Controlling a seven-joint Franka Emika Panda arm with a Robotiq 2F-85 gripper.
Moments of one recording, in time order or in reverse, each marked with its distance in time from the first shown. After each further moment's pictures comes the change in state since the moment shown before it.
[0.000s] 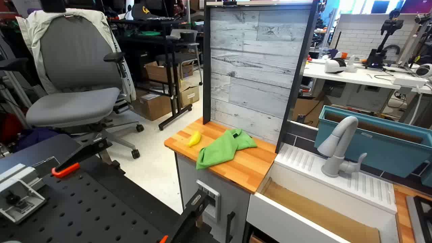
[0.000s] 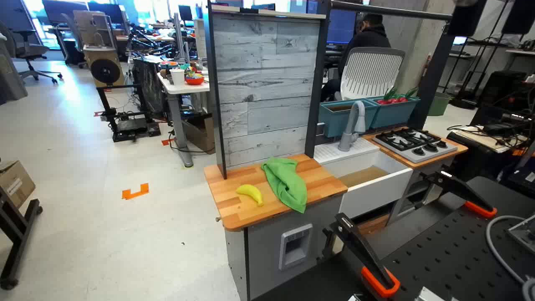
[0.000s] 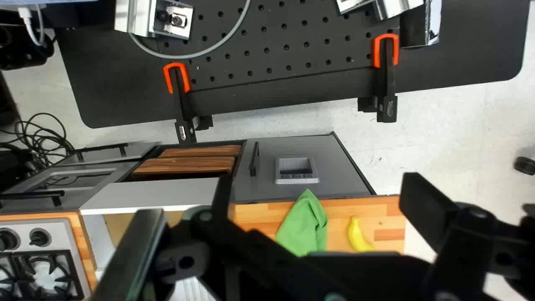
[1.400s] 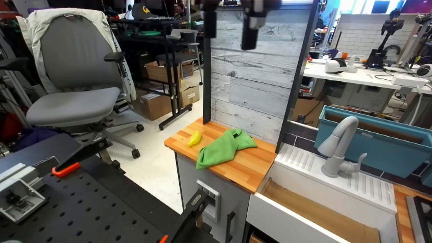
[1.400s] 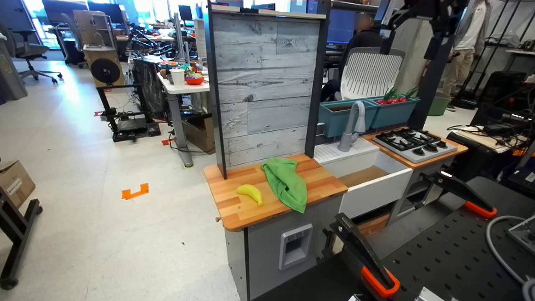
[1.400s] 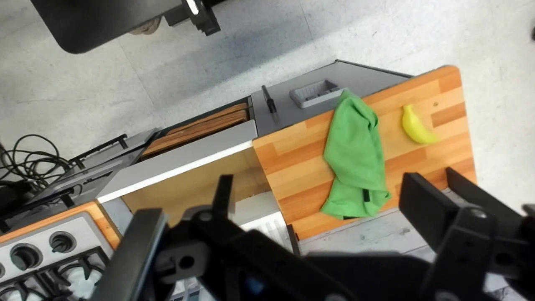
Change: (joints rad) arm -0.095 0.561 -0.208 0.386 0.042 0.214 -0.026
